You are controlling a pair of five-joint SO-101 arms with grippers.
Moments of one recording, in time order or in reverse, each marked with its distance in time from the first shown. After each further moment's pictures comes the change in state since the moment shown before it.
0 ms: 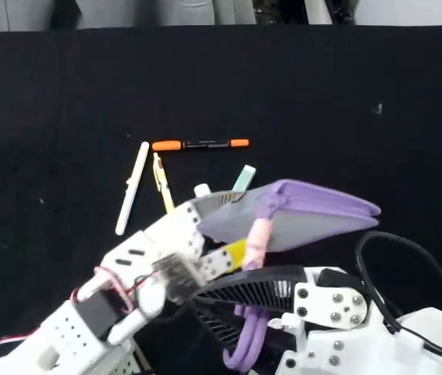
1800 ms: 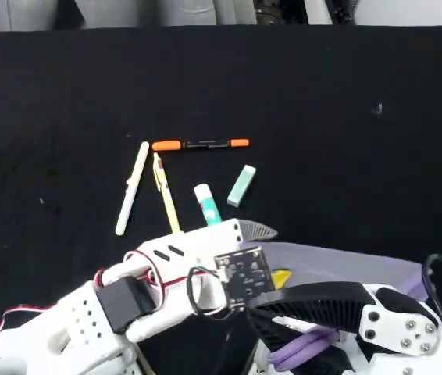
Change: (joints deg) left arm 11.6 19.3 -23.5 27.1 0.0; right arm 2.5 -10.2 -0.6 2.5 1.2
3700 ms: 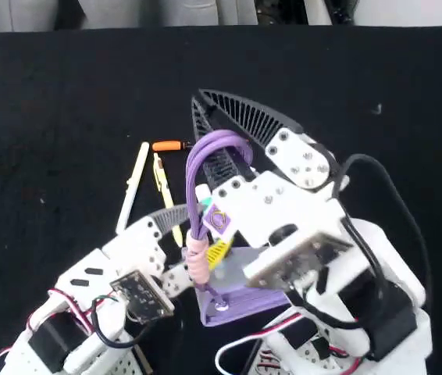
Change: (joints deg) left arm -16.3 -42.7 17.2 7.2 -1.7; right arm 34.0 27.7 5.6 -37.0 6.4
